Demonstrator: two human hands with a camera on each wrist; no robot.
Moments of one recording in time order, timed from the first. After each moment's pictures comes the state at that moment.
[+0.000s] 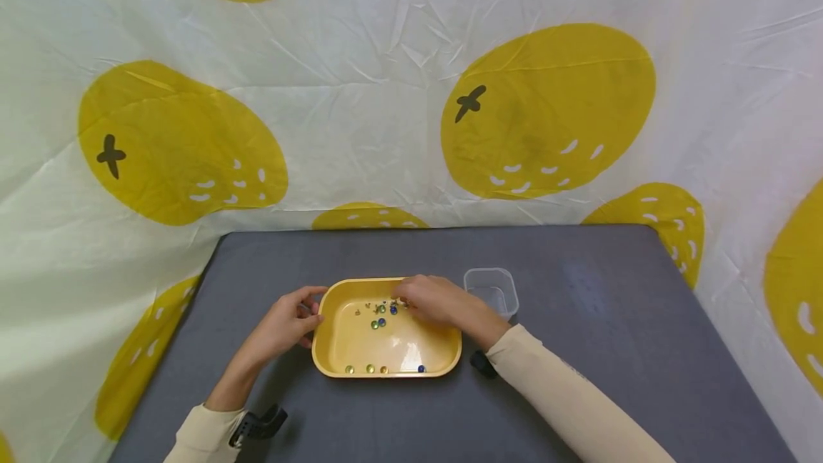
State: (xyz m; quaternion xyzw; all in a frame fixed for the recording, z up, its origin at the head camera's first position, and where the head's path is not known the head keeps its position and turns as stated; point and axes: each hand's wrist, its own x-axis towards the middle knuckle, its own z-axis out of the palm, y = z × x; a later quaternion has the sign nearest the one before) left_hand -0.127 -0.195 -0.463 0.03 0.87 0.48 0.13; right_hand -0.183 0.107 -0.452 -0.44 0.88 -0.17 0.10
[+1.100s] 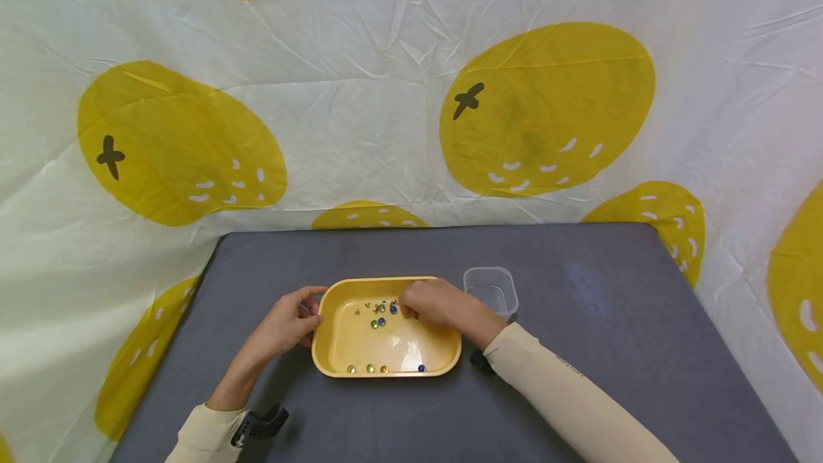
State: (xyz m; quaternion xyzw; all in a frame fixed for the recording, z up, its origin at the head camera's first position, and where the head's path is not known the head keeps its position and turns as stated) left_hand -0.127 -0.190 -0.464 0.02 0.87 0.48 0.12; right_hand -0.182 0.109 -0.465 -0.42 0.89 -0.11 0.11
